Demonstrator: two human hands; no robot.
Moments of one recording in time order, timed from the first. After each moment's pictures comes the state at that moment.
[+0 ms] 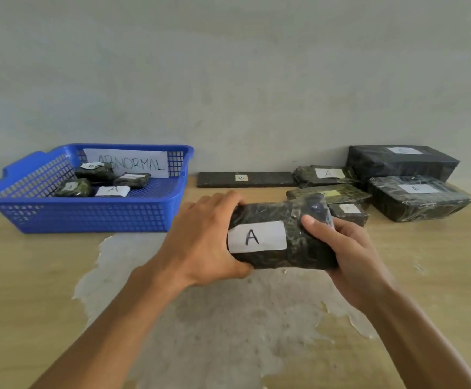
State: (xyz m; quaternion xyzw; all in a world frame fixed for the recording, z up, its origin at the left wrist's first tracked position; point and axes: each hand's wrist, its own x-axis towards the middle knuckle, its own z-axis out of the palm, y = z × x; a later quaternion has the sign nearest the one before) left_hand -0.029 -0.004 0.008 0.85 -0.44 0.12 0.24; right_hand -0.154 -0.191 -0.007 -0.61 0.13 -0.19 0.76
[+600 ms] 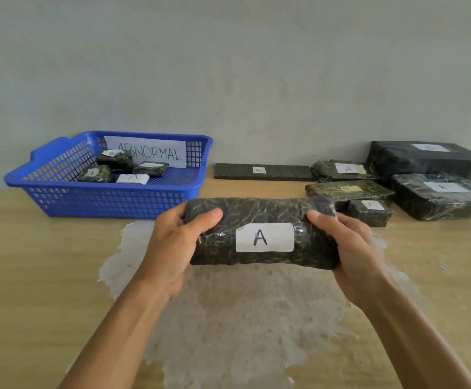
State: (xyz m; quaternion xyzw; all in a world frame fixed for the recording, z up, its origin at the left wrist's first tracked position) left_hand -0.027 0.039 -0.015 0.62 -0.13 -0.14 0.77; right_hand -0.133 -0.163 -0.016 -0.61 0.17 -0.22 0.74
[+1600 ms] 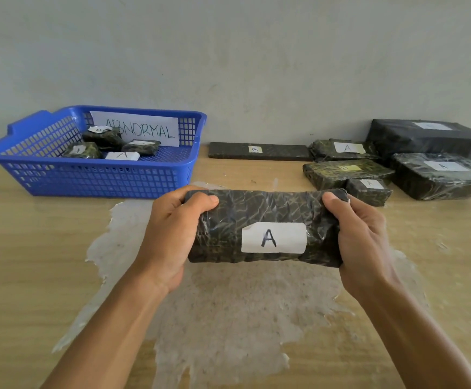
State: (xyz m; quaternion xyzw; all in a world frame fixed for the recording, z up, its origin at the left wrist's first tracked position) left_hand -0.040 0.035 -0.019 0.62 -0.14 -0.12 0.76; right_hand -0.143 -0.154 -0.025 -0.63 0.21 -0.30 0.69
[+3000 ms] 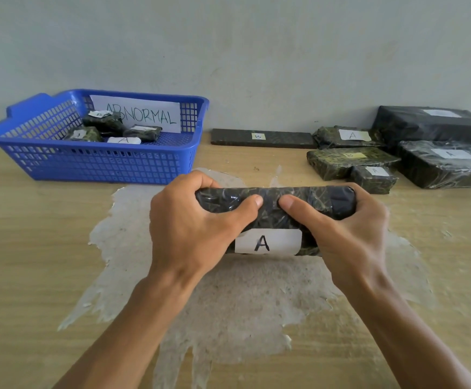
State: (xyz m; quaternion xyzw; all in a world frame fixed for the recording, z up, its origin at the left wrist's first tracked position) left_hand -0.073 0.029 -0.017 0.80 -0.16 0.14 0.56; right_hand -0.152 -0.127 -0.028 -0.69 0.19 -0.37 0.58
